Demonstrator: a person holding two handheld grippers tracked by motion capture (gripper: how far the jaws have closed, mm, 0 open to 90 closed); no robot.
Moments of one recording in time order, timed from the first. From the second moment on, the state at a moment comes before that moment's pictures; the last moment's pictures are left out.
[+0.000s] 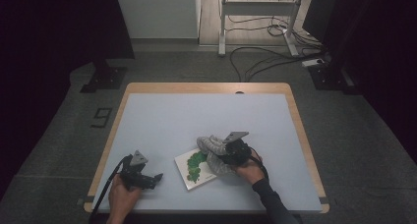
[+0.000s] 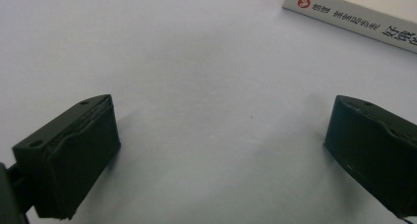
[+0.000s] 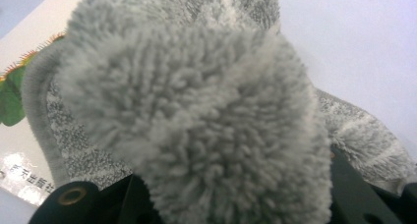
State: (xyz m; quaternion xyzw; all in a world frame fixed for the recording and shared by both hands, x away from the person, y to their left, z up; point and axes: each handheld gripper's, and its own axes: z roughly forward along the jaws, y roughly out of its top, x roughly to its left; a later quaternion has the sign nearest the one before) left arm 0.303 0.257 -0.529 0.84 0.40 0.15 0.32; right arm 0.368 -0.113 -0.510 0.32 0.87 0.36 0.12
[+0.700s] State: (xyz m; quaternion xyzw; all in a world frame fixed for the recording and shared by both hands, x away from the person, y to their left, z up) left arm 0.303 0.257 -0.529 0.84 0.40 0.15 0.32; right arm 0.381 -0.109 -0.510 0.34 0.86 0.35 0.14
